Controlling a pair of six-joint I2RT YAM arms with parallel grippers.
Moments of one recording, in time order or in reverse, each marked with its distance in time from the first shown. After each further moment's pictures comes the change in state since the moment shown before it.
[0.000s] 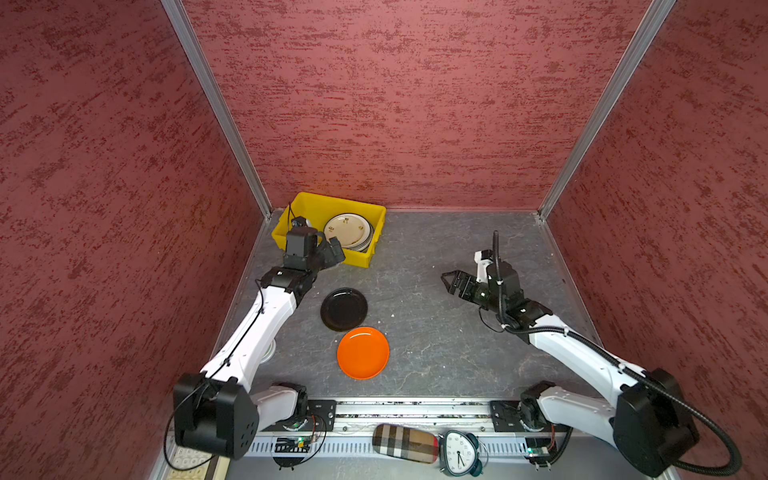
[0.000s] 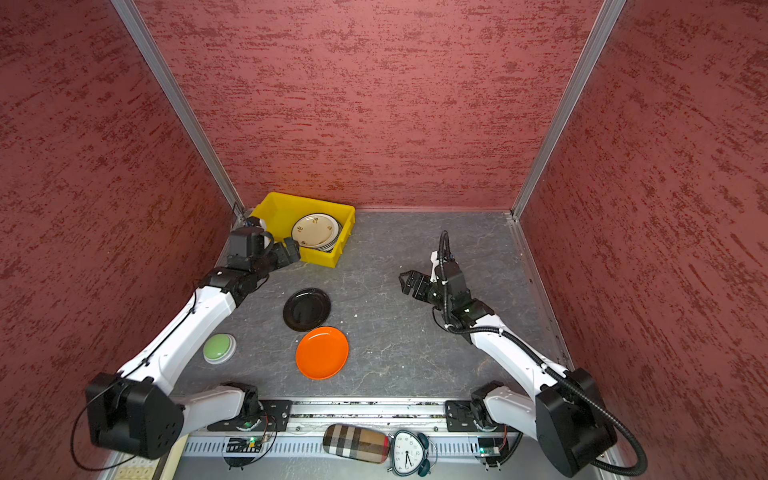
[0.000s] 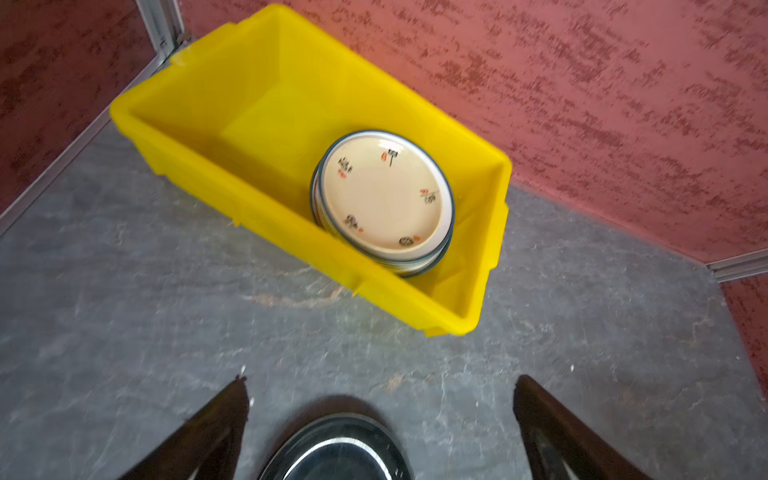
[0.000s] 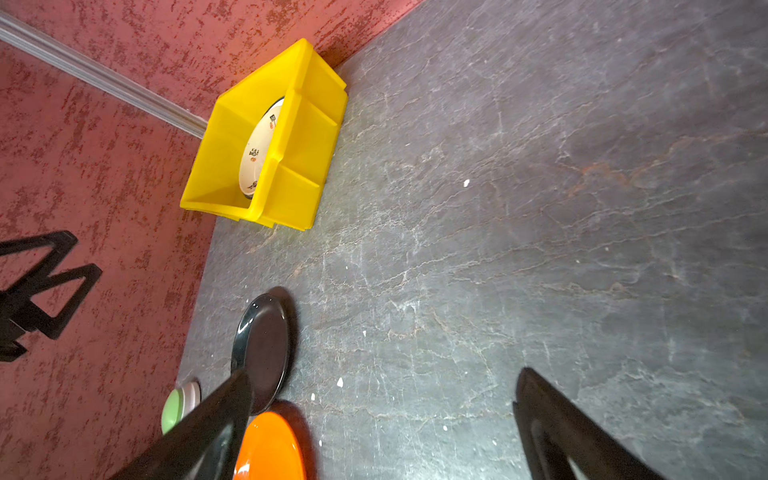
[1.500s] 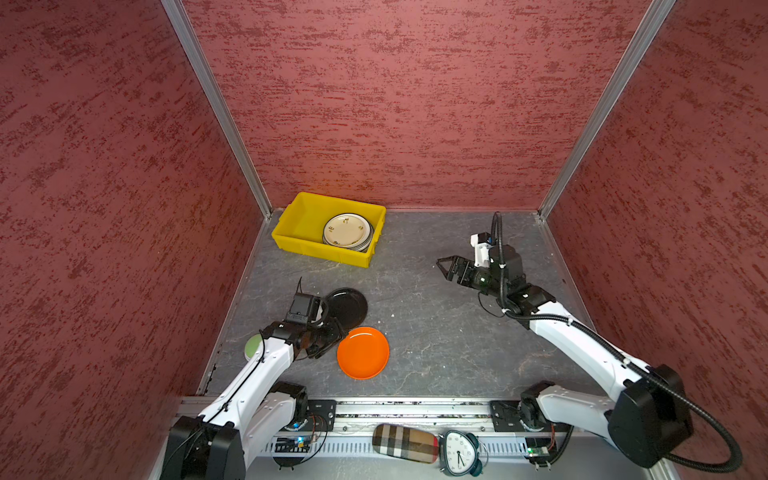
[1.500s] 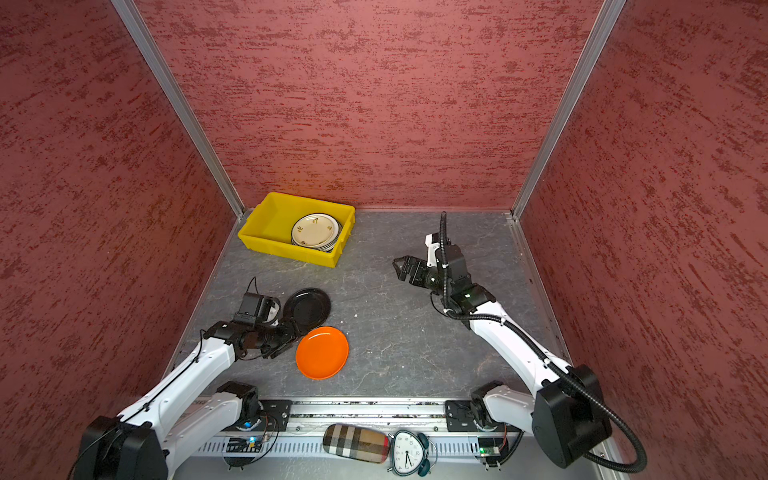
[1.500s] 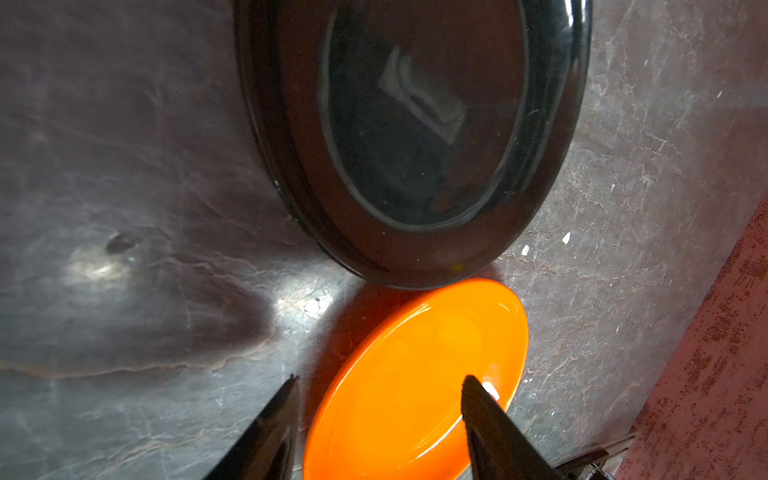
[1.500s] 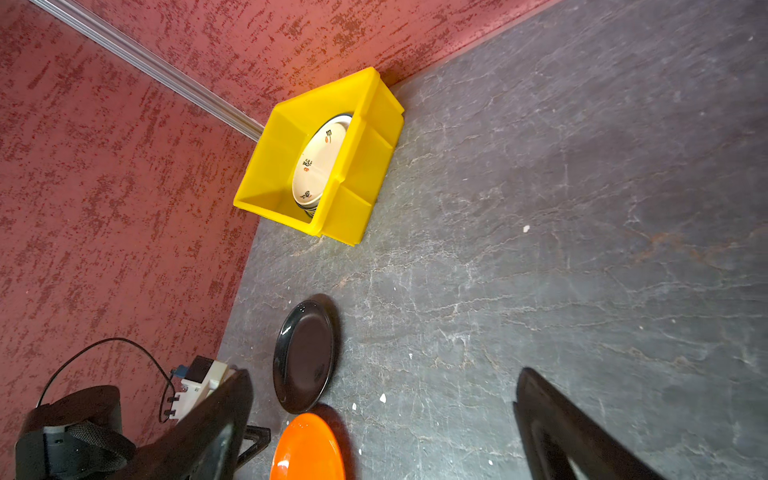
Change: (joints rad) left arm -0.029 -0.214 -0.507 -0.238 0.439 -0.275; right arm -0.020 0.062 0.174 -0.061 -0.078 -0.052
